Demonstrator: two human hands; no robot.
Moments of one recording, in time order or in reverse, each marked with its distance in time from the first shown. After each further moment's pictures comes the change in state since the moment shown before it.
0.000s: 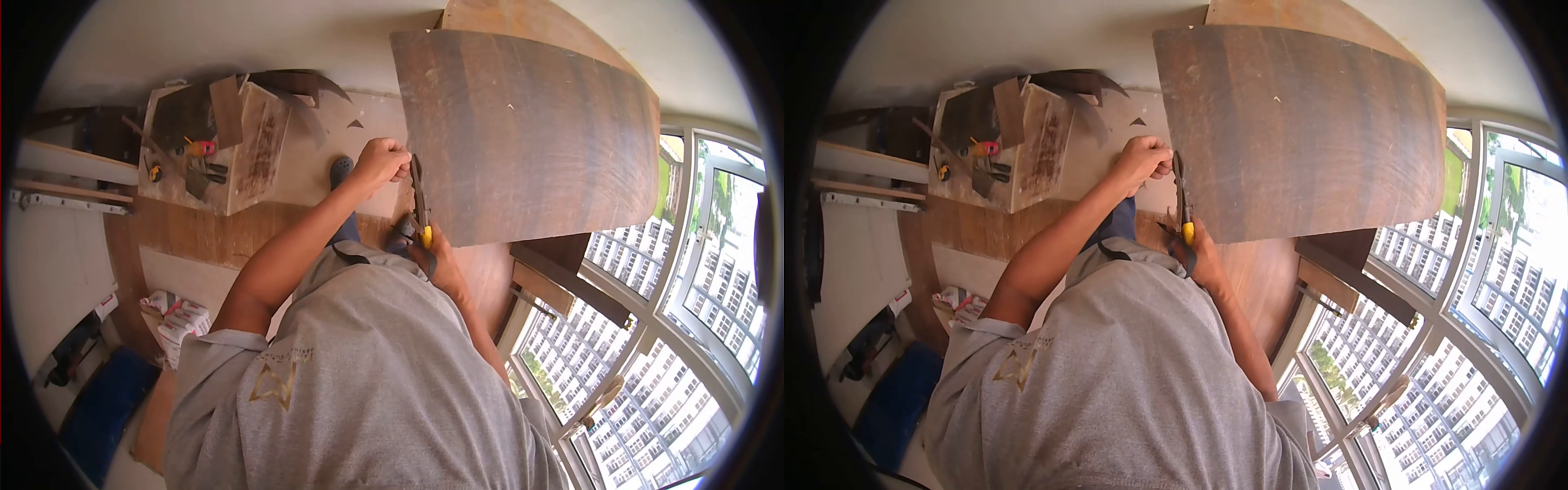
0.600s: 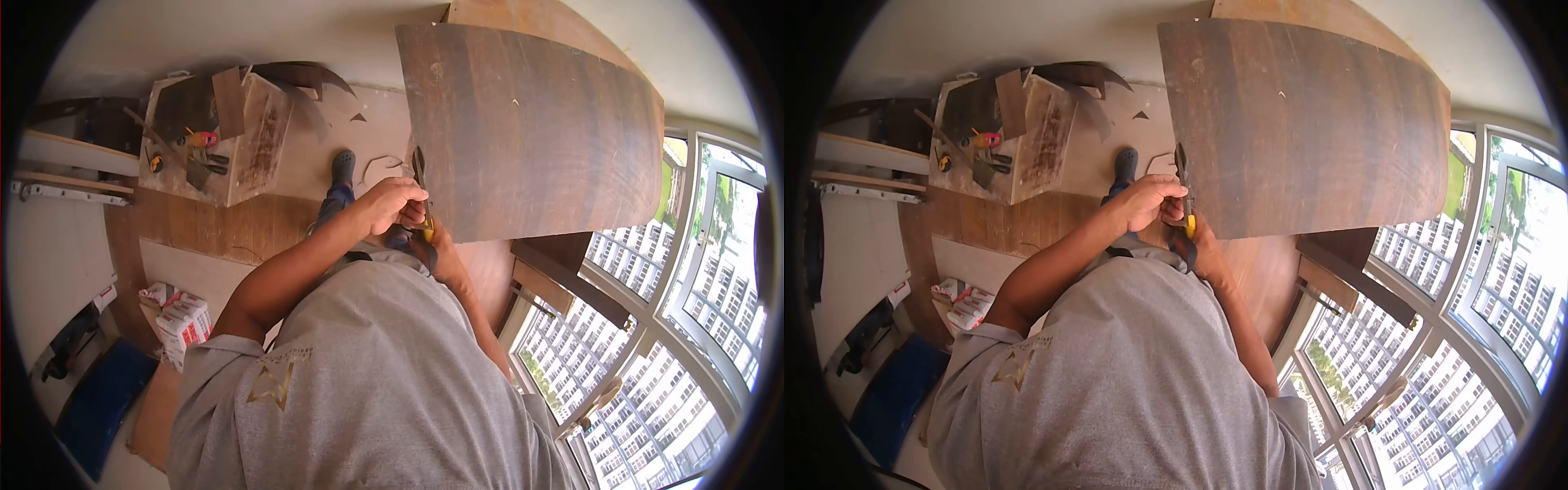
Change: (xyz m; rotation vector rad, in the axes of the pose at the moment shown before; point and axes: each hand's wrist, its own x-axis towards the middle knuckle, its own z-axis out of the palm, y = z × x) left_hand -0.068 -0.017 0.018 -0.342 -0.309 -0.370; right_hand 0.003 0.020 -0.004 -0.001 -0.080 -0.055
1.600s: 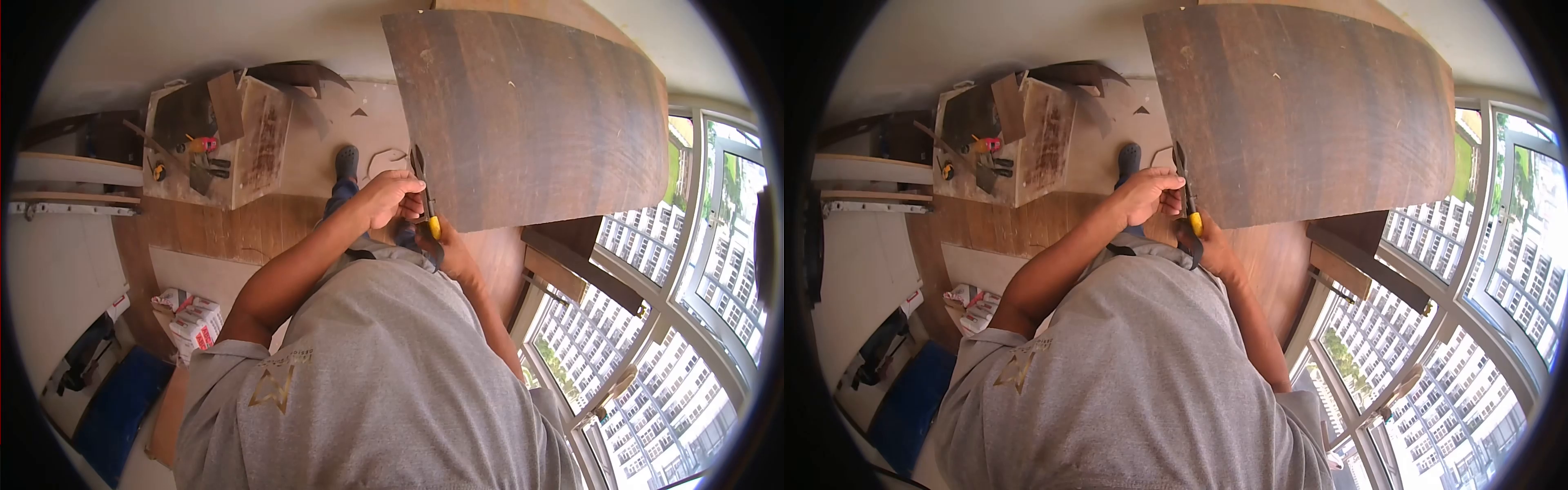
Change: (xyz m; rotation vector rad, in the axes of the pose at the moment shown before) left_hand 0.006 -0.006 -0.004 0.068 0.016 0.004; right_hand -0.010 -0.002 -0.011 0.215 -0.087 0.279
